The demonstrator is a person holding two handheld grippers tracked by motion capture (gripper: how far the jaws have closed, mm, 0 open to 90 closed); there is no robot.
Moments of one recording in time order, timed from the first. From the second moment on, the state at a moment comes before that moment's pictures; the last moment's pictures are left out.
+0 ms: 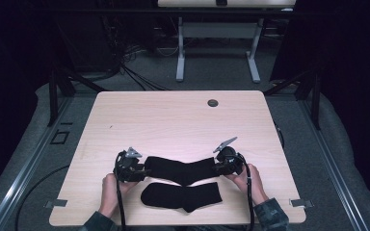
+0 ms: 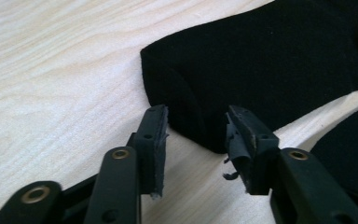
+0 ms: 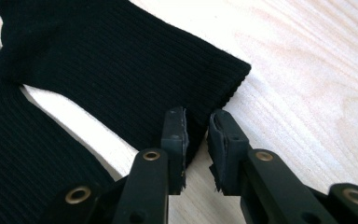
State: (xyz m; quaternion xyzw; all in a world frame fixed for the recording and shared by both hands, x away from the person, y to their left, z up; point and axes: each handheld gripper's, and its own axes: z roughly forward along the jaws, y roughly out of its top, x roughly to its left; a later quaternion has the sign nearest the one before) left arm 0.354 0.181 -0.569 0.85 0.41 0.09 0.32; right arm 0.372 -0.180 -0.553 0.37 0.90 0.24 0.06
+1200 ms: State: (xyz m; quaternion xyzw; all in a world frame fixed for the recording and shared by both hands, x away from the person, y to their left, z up) left arm 0.299 0.262 -0.546 0.79 0.47 0.18 0.33; right arm 0.307 -0.246 -0.514 0.41 0.83 0.33 0.17
